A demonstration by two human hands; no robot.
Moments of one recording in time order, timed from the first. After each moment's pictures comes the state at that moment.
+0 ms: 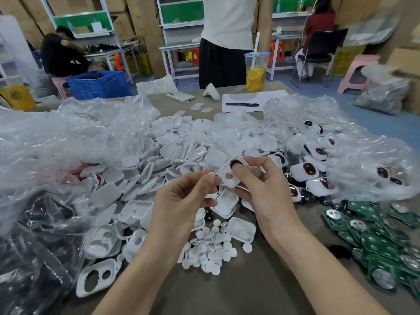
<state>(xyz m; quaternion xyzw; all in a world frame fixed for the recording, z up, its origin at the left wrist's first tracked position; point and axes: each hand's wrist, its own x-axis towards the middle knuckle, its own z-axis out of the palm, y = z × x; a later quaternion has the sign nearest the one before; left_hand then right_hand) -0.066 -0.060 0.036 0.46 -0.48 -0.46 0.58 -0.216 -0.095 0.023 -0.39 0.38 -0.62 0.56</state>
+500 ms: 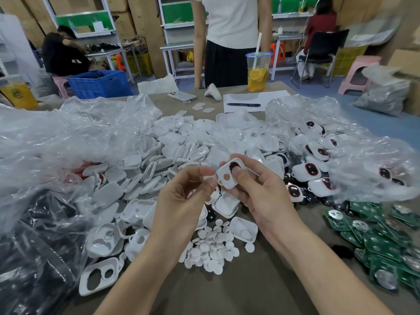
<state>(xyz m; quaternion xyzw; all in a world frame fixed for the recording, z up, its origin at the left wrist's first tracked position) -0.061 -0.060 0.034 0.44 -0.54 -0.43 0.58 -0.213 -0.094 0.024 -0.40 0.34 -0.59 0.61</state>
